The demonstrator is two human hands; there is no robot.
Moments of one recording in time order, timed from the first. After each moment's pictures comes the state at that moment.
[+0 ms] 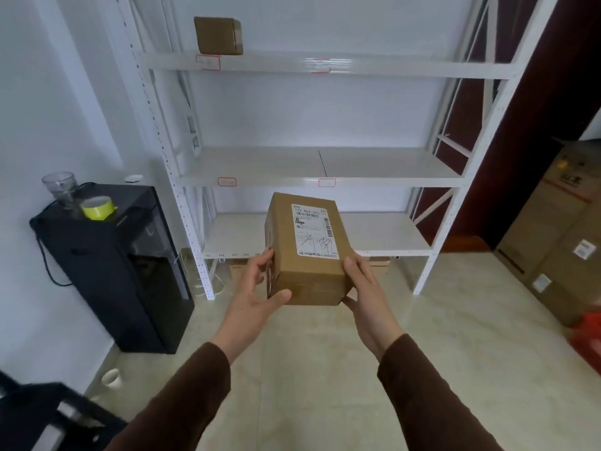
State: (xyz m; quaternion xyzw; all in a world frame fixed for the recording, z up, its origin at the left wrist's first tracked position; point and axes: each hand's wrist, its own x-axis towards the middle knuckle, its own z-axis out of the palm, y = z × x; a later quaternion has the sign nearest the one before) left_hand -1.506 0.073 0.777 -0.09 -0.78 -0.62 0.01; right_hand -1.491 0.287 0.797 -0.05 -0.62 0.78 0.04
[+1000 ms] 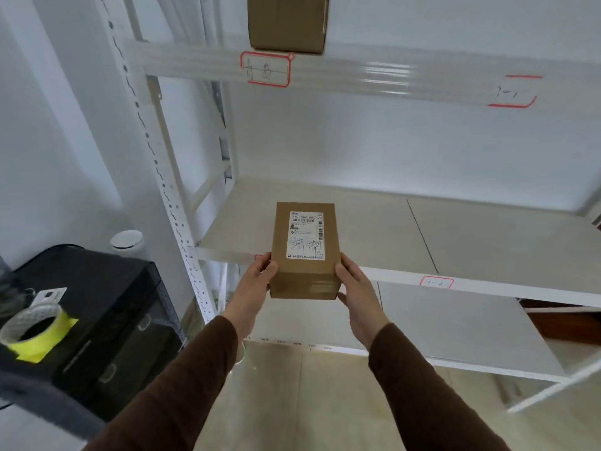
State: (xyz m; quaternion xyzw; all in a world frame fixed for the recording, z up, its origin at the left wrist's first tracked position) left_hand -2.129 -0.079 0.773 0.09 -0.67 -0.74 -0.03; right_hand -2.137 0.117 0.773 -0.08 -0.66 0.74 -0.07
